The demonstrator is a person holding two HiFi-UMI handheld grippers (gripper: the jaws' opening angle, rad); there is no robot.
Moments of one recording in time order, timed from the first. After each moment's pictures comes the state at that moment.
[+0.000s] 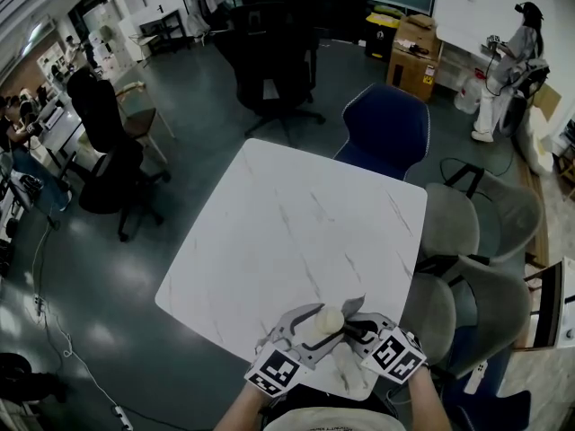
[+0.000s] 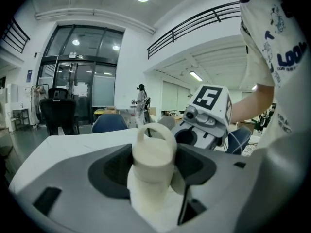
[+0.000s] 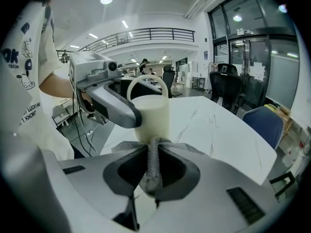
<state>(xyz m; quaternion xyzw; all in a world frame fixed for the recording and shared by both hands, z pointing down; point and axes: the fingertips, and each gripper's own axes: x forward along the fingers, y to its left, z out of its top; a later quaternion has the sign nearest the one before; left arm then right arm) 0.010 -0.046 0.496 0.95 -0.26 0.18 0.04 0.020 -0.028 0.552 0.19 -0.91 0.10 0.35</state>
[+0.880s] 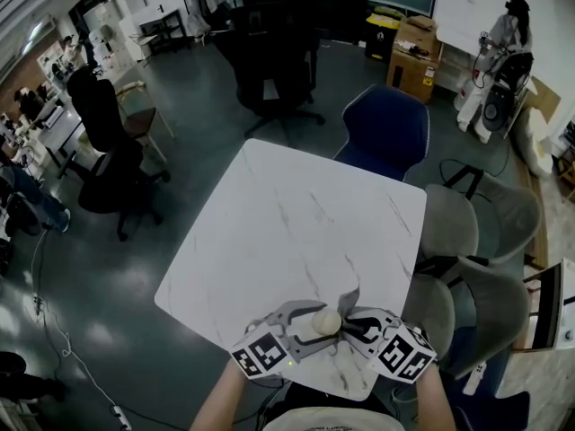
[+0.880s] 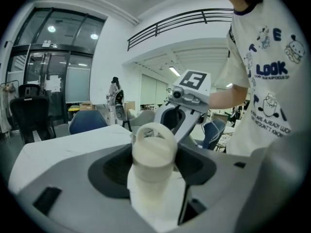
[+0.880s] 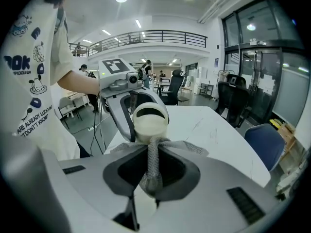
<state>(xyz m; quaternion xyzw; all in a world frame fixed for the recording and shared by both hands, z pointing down) 0.009 -0.038 0.498 0.97 -0.11 0.22 0.03 0.018 -0.032 0.511 0.16 -0.92 0.05 0.35</state>
